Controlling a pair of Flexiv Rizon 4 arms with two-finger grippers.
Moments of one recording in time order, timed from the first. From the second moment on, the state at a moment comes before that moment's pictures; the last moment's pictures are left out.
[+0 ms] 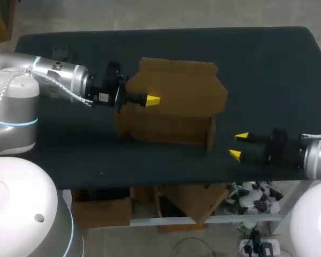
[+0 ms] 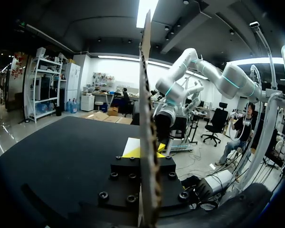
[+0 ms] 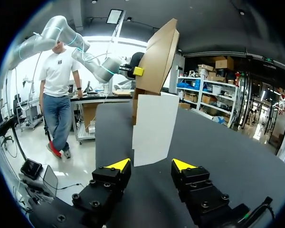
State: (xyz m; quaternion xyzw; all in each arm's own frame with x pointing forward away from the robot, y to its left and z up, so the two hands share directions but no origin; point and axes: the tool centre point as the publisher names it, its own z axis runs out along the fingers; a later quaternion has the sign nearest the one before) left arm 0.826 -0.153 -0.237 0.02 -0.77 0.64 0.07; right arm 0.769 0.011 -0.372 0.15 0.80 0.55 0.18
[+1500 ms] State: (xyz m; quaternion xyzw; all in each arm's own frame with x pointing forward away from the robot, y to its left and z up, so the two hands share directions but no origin) left arm 0.827 -0.153 -0.237 0.02 -0.77 0.64 0.07; right arm 0.816 0.086 -0.378 0.11 0.80 0.57 0.13
